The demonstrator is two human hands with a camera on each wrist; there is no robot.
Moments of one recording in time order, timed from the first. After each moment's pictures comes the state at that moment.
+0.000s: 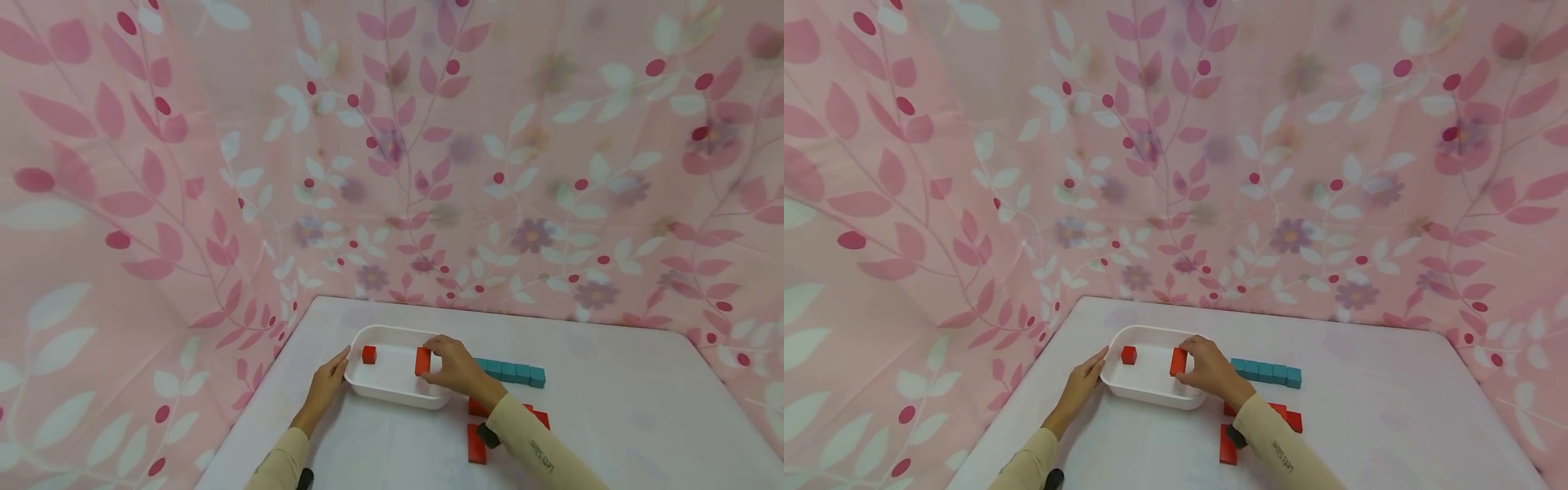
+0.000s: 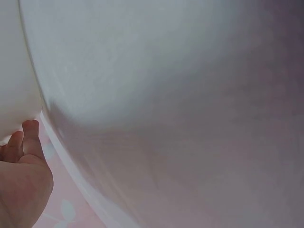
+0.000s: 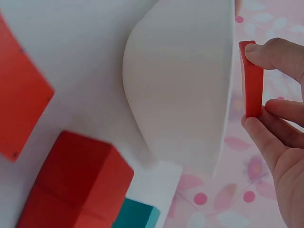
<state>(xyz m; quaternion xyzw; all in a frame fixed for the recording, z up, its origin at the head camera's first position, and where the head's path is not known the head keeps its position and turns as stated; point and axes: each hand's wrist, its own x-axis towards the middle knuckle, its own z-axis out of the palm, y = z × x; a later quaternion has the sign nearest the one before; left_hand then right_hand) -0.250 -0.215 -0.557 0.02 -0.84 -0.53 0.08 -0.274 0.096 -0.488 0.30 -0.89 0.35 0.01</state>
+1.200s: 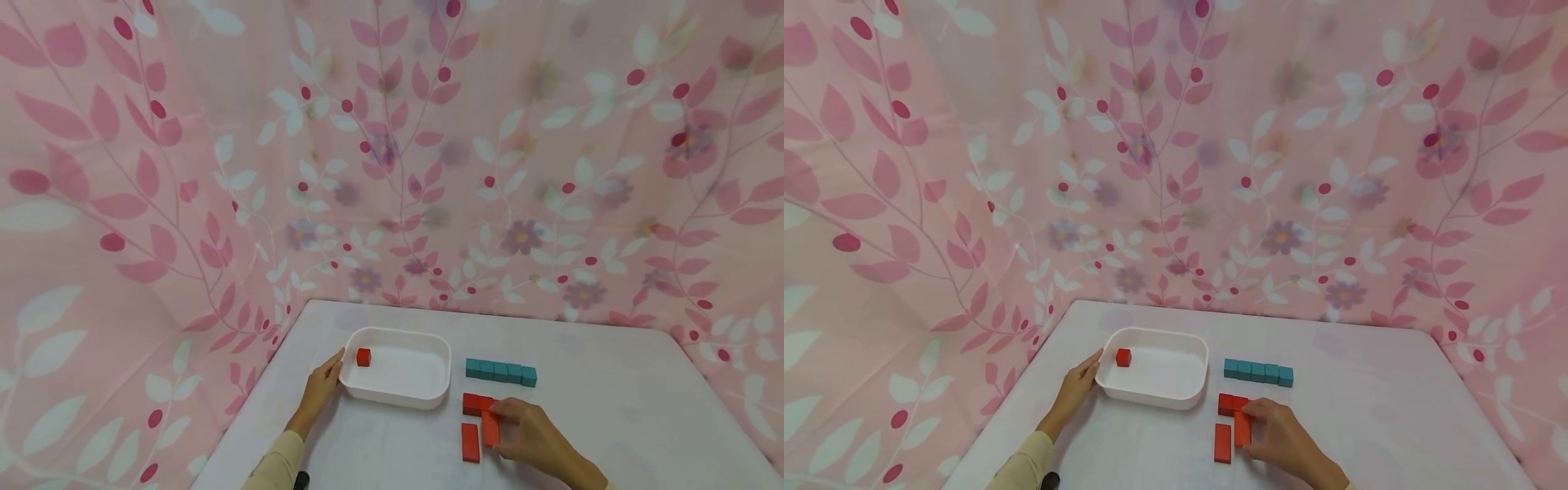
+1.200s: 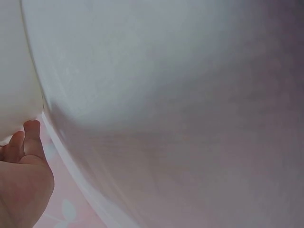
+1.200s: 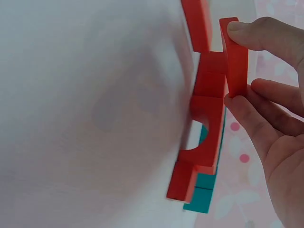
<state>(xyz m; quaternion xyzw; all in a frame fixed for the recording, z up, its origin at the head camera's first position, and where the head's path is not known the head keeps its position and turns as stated) -0.250 -0.217 -0.559 0.02 -0.84 -0.53 0.07 -0.175 0.218 -0.516 0.21 -0.91 0.35 -0.05</state>
